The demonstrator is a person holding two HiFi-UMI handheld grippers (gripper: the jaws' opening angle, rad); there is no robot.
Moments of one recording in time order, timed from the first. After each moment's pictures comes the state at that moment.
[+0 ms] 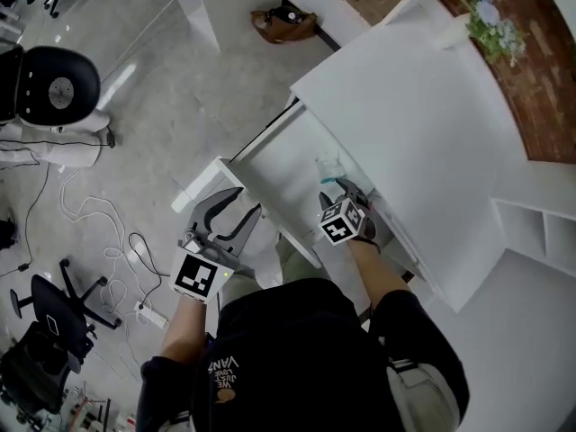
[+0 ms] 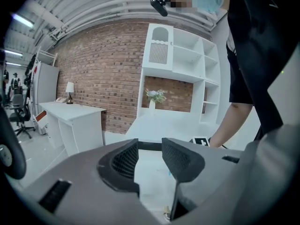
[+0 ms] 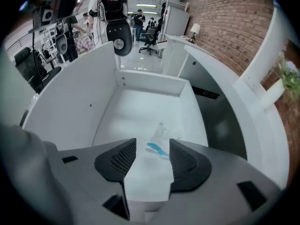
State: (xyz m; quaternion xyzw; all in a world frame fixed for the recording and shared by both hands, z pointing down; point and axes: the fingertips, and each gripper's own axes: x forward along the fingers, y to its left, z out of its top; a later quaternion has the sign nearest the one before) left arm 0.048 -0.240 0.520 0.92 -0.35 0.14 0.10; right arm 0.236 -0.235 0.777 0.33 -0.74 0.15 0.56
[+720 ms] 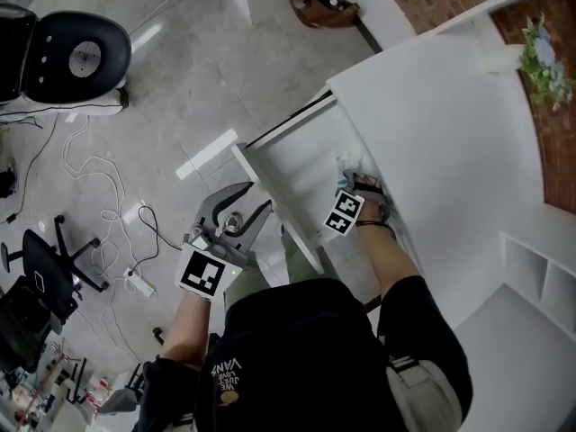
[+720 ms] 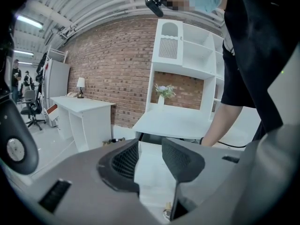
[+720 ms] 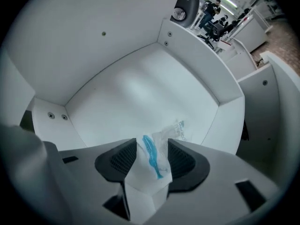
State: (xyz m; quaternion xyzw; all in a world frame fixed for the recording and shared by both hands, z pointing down) left arm 0.033 -0.246 0.553 0.90 -0.40 0.16 0.12; right arm 0.242 -0.244 0.872 0.07 -0.69 -0.06 0.72
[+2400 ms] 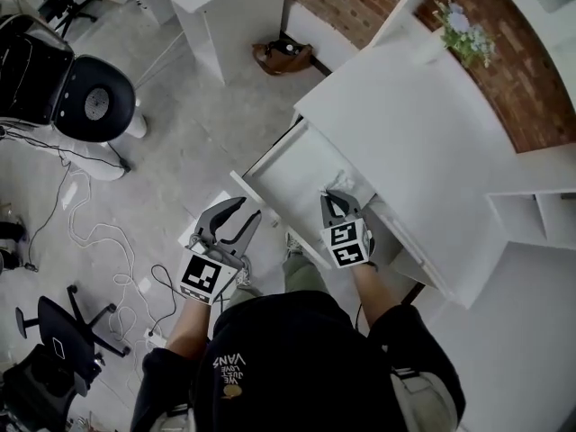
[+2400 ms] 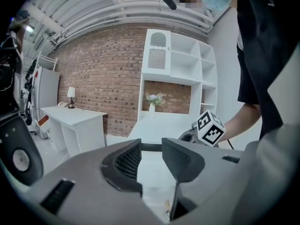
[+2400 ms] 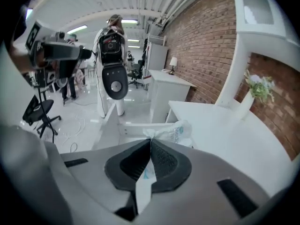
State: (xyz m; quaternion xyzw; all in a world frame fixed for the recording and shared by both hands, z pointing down) left arm 0.004 -0.207 0.499 0.92 -0.36 0.13 0.11; right arm 0.166 -0.233 0.630 0.44 -0.80 0.12 0.39
